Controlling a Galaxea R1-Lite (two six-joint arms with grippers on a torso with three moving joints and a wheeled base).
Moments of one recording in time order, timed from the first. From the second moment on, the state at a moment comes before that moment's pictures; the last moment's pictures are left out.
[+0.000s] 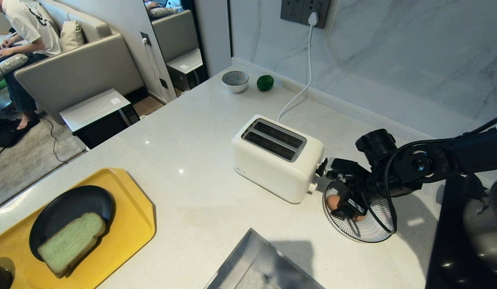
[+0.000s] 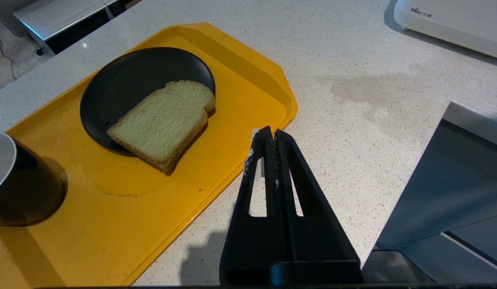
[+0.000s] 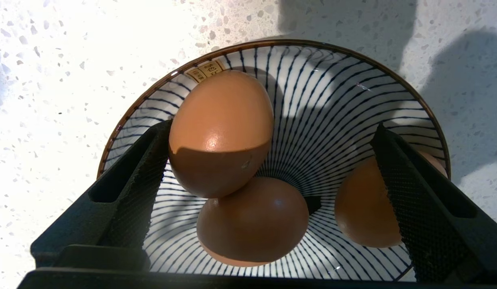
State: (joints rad) left arm 0.00 0.00 0.00 -0.01 0.00 0.01; right arm 0.24 2.02 -1.29 0.22 0.06 -0.72
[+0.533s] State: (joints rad) left arm 0.00 0.00 0.00 -0.02 0.00 0.01; right arm 0.24 2.04 -1.29 0.23 0.07 -0.74
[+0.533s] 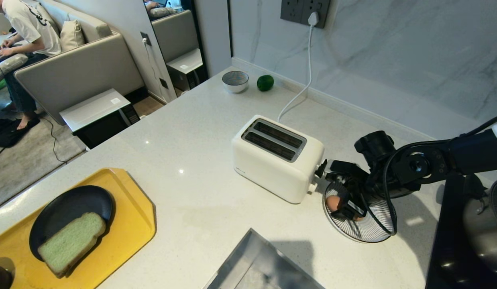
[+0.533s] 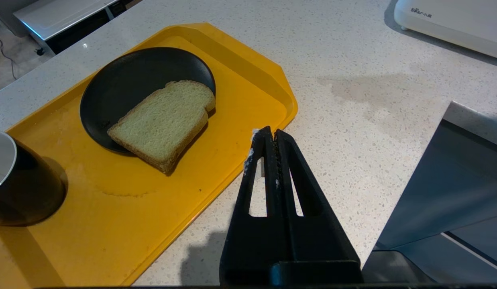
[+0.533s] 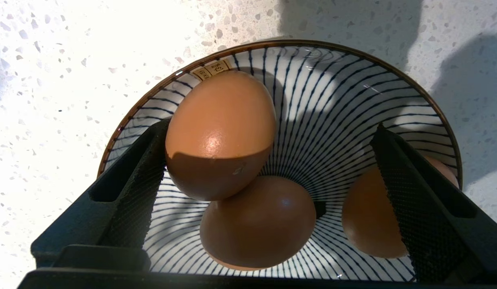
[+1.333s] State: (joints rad) left arm 0.00 0.00 0.00 -0.01 0.00 0.01; right arm 0.24 2.05 -1.30 0.22 0.11 -0.78
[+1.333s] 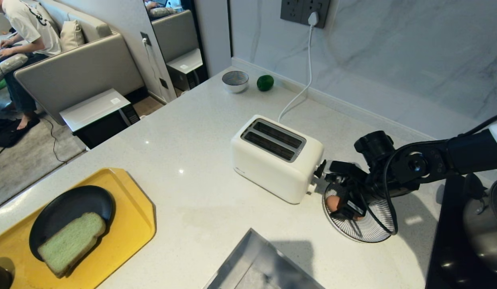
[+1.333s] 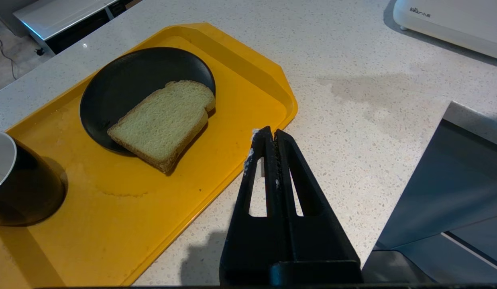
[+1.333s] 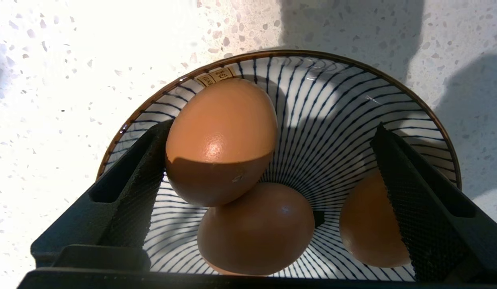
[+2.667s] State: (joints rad) left arm 0.00 0.00 0.00 -0.02 0.00 0.01; right arm 0.21 2.05 -1.29 0.22 0.19 -0.89
